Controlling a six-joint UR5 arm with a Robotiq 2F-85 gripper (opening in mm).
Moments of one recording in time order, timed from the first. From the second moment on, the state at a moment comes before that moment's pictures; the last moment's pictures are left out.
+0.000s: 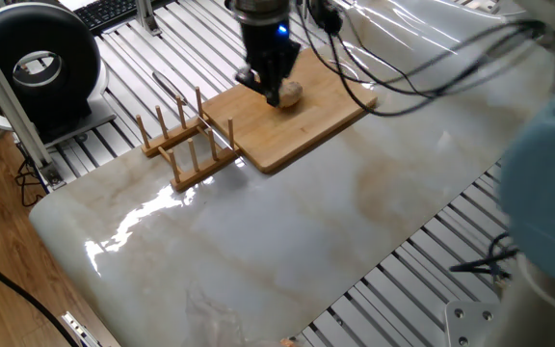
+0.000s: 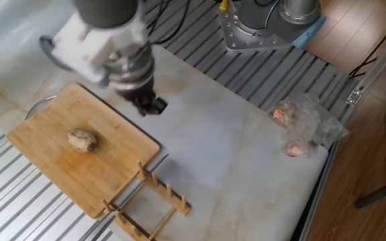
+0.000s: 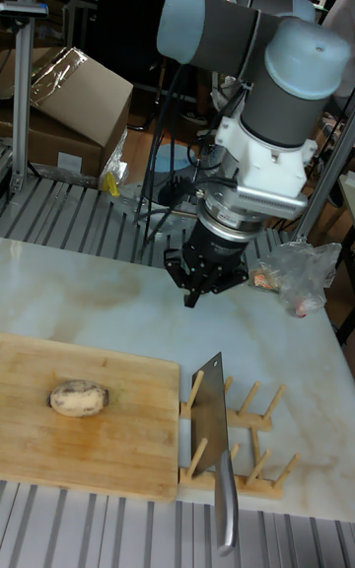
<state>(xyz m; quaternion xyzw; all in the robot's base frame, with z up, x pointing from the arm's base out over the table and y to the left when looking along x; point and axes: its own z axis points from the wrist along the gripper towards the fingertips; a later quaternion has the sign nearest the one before) 0.583 0.042 0.176 0.04 -1.00 0.02 0.06</state>
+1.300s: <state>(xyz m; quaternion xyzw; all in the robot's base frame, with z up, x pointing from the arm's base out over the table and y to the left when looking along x) 0.656 0.053 0.178 0.05 -1.00 0.05 0.04</state>
